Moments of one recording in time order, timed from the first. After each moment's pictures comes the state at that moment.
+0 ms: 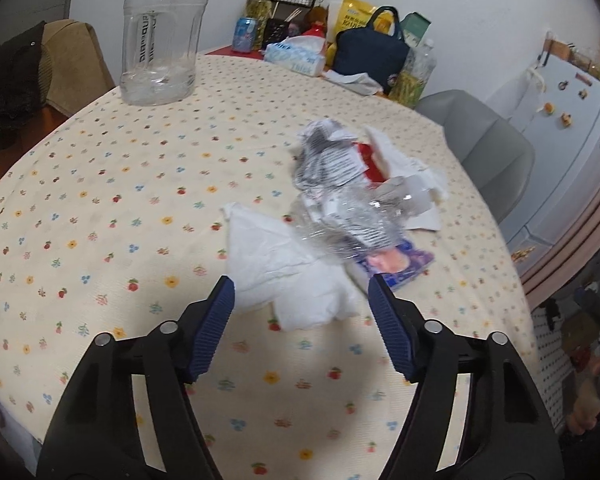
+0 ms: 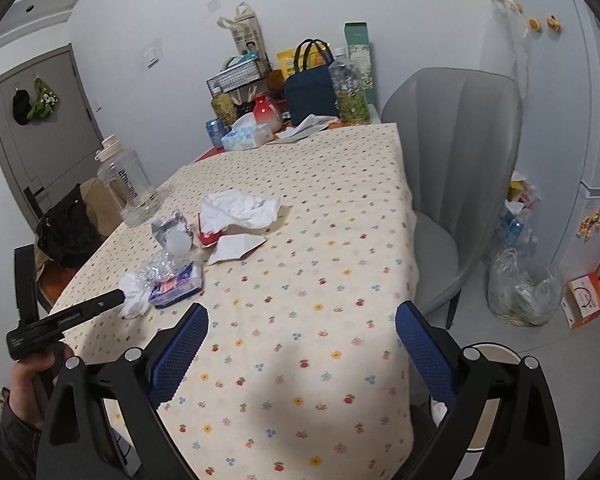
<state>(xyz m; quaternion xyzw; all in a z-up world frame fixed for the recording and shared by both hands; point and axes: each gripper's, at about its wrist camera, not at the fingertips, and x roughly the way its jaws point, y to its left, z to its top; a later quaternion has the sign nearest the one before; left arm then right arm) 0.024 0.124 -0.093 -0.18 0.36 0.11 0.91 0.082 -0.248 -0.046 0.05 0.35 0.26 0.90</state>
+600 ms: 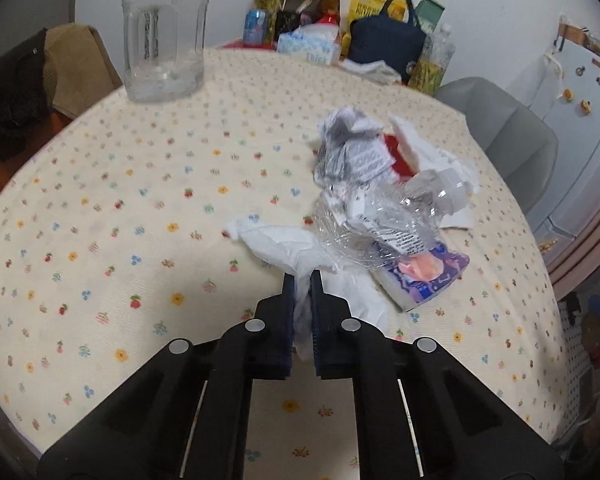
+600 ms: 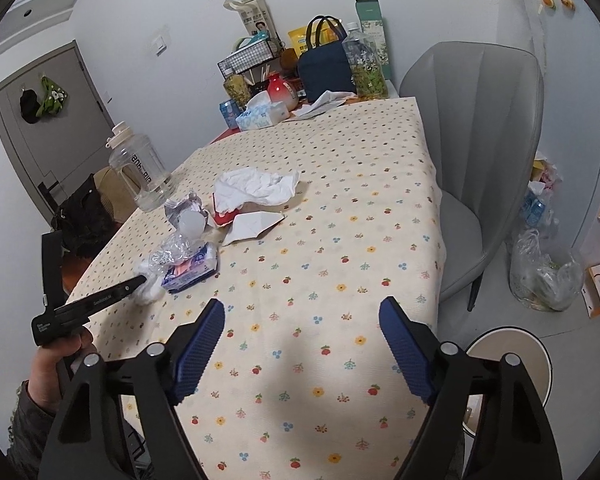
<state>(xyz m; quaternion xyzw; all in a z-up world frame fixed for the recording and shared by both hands) 0.039 0.125 -0.095 -0.15 0.37 0.13 0.91 0.090 -0.238 -0.061 0.06 0.39 0.29 0.87</state>
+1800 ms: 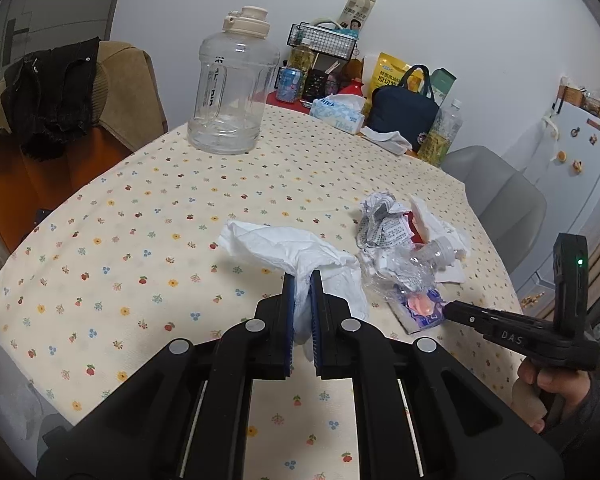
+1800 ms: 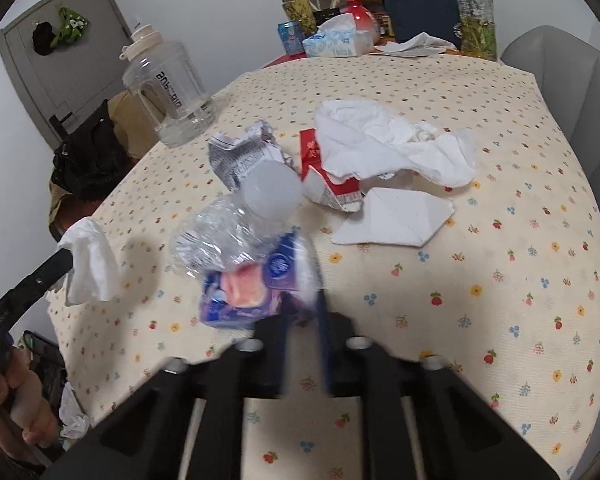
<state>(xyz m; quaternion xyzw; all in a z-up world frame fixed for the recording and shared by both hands) -0.028 0.178 -0.058 -0.20 0.29 0.15 0.93 0.132 -0.056 -0.102 -0.02 0.46 0.35 0.81</state>
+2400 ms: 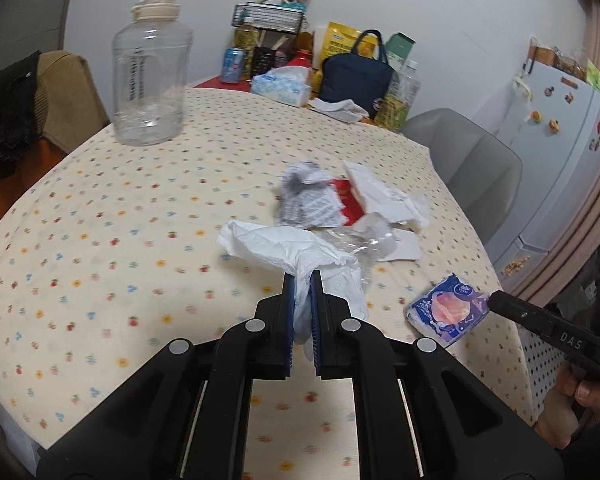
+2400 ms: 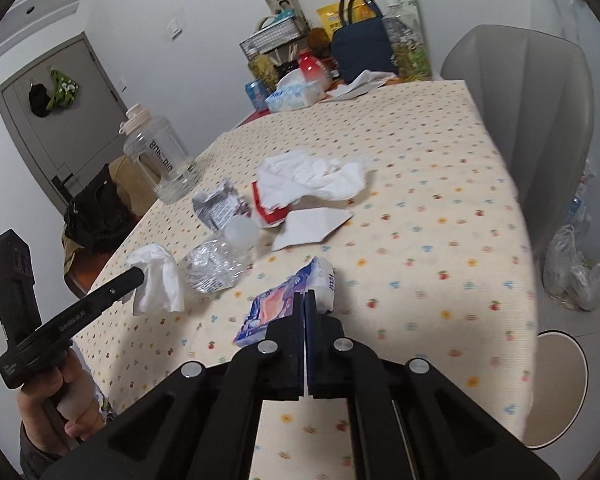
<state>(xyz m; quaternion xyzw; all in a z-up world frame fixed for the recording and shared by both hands) 0.028 0.110 -0.059 -0.16 0.32 0.09 0.93 0.109 -0.164 -0.071 0.07 0.41 0.32 0.85</state>
